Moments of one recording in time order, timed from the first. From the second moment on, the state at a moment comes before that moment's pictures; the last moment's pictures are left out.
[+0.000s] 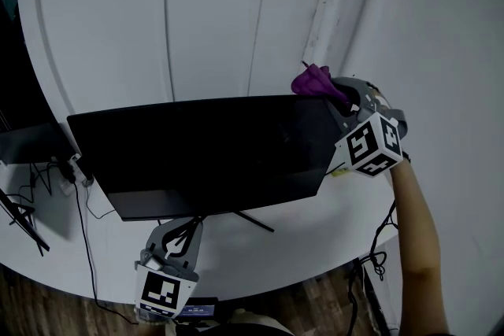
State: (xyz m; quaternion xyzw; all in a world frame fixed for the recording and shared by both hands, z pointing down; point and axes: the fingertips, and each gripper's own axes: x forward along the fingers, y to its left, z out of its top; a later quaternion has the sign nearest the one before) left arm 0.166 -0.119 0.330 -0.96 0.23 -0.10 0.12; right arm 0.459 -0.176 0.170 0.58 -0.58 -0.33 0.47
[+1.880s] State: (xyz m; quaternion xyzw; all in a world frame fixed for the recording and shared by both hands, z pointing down) left arm 0.200 -0.115 0.355 -0.96 0.21 -0.14 0.11; right arm 0.557 -0.124 0.271 0.71 -0.62 -0.14 0.29
